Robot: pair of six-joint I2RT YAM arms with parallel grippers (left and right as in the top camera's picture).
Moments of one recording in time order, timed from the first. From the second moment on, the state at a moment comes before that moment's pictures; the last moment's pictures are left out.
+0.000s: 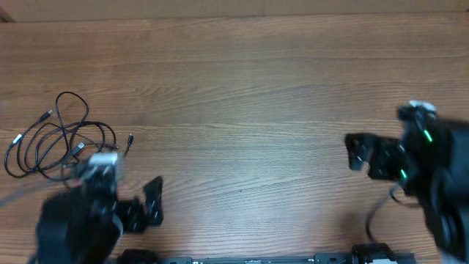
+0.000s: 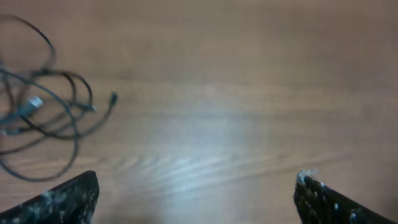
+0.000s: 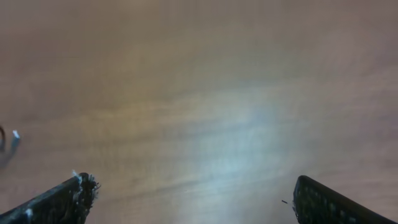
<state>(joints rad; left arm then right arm) -0.11 0.58 1.19 -1.27 0.06 -0.21 0.05 0.86 1.31 -1.24 -0.10 0.23</state>
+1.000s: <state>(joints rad) -0.11 0.40 1.17 -1.45 0.03 -0.23 0.05 0.64 1.28 -1.24 -0.06 0.23</state>
